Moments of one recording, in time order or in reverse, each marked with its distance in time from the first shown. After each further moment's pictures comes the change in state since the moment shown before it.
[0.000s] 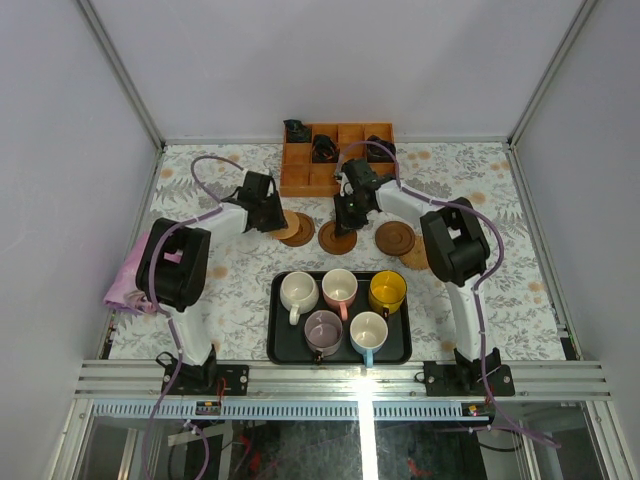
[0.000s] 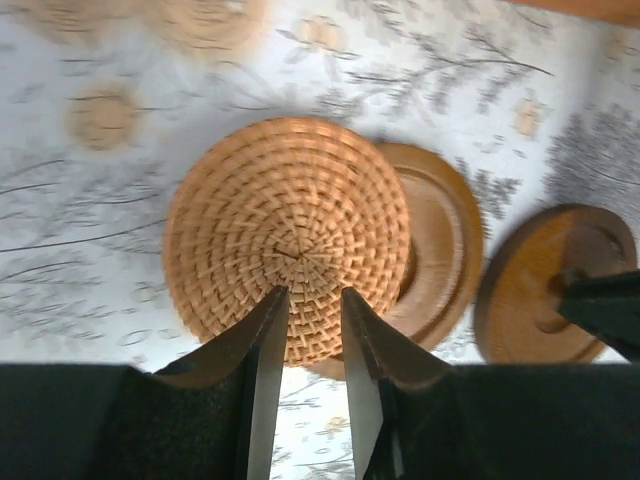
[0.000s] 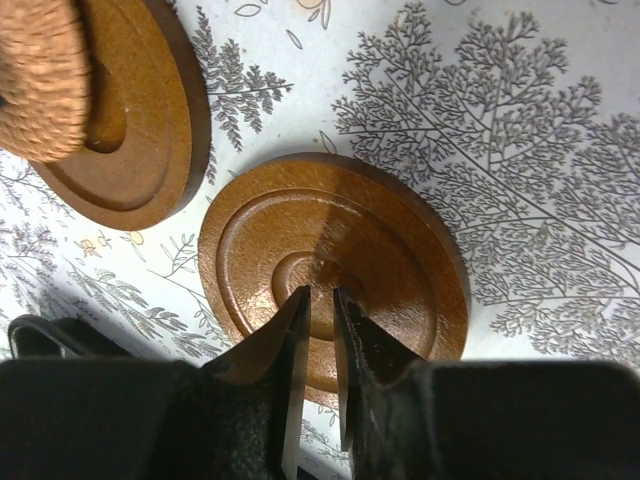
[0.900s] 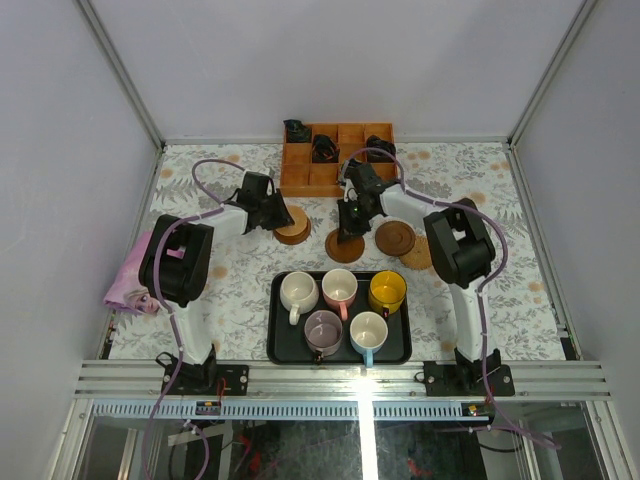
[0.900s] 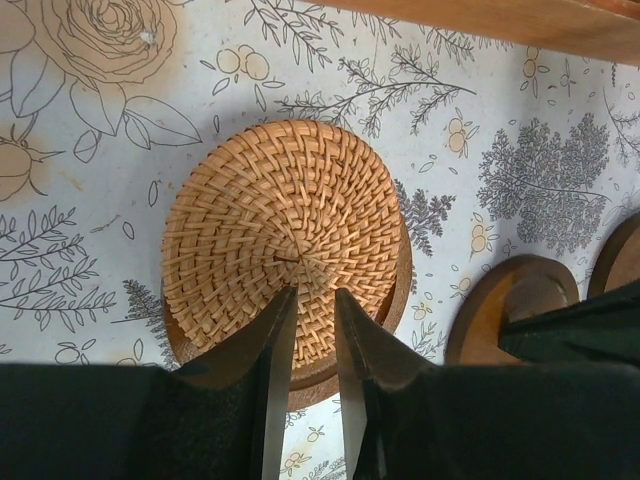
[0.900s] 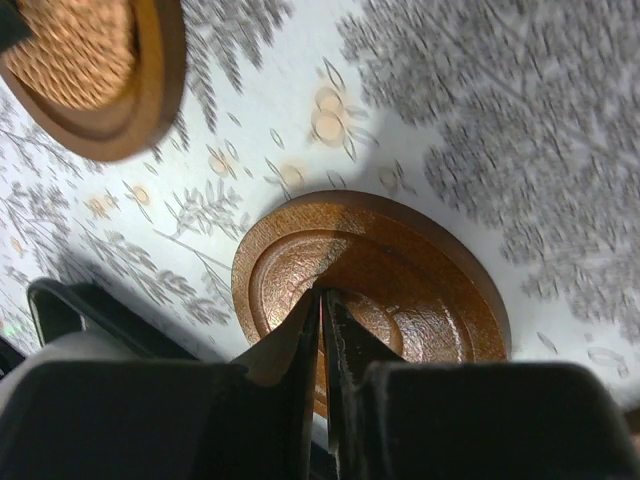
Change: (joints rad) left arm 0.021 0.034 -0.020 0.116 0.089 -0.047; right arm -0.017 -0.062 -0.124 0.020 -0.061 0.029
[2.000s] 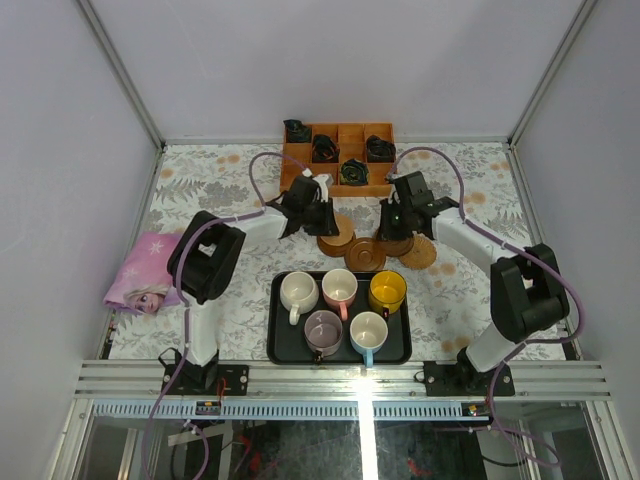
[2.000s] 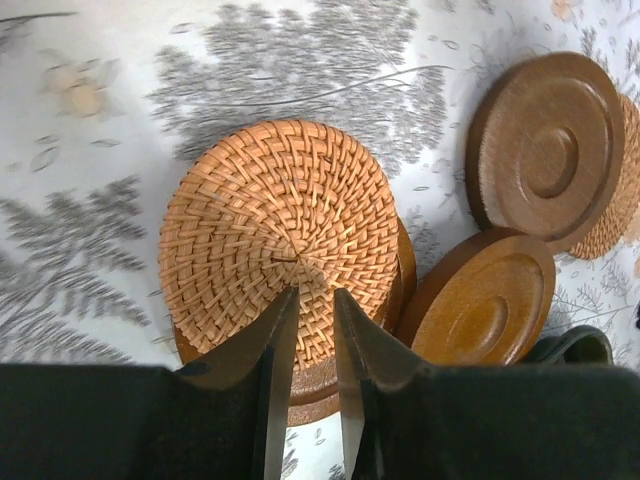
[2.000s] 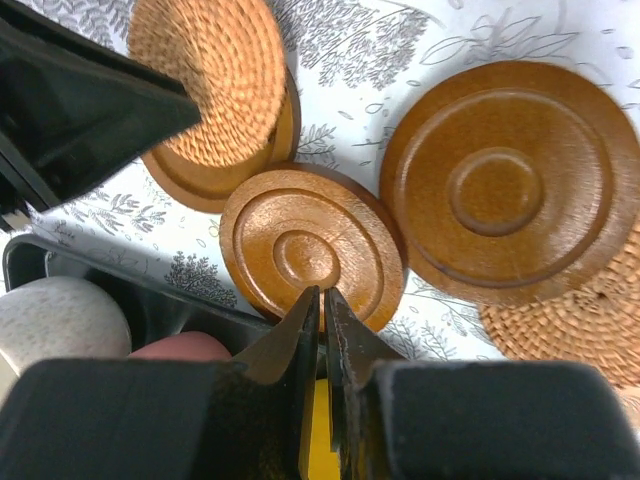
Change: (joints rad) left arm -0.258 0.128 0.167 -0.005 0.082 0.140; right arm -0.096 -0.546 -0.435 0.099 0.218 0.047
